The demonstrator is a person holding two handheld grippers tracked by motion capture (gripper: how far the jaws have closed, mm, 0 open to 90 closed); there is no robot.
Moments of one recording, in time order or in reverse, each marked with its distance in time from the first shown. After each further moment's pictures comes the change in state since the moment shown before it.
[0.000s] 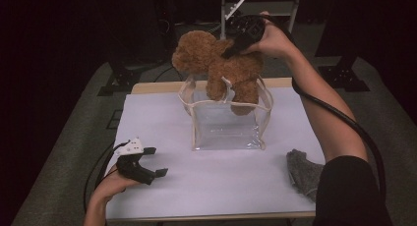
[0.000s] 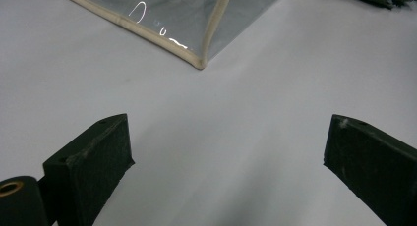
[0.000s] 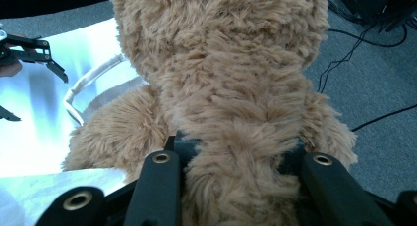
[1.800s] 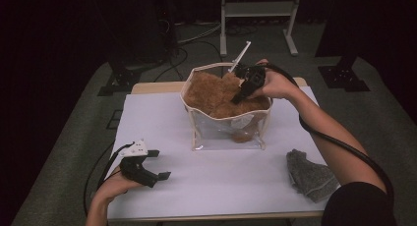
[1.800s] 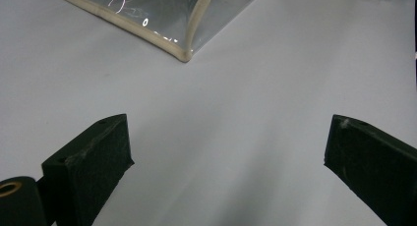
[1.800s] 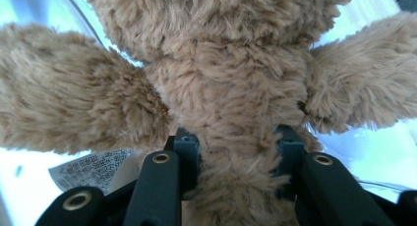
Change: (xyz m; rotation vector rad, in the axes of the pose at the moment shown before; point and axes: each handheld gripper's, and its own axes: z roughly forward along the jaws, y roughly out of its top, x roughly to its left) left arm -0.006 0.000 0.007 0.032 -0.031 0.016; right arm 0.036 -0.087 0.074 0.205 0.079 -0.009
